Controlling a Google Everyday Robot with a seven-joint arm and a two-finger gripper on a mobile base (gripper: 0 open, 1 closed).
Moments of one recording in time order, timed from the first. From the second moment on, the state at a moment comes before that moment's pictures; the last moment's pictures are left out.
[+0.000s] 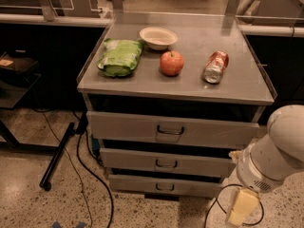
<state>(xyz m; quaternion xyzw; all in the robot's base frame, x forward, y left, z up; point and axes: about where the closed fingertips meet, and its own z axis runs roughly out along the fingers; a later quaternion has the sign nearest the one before) 0.362 -0.212 0.700 -0.58 0.81 0.07 0.09</state>
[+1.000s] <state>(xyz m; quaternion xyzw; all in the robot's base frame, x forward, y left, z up) 0.337 -0.179 0.555 -0.55 0.82 0.13 0.04</state>
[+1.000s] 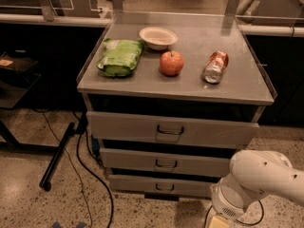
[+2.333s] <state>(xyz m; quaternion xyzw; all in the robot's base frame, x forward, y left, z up) 0.365 -0.174 0.448 -0.56 0.81 0.15 0.09</state>
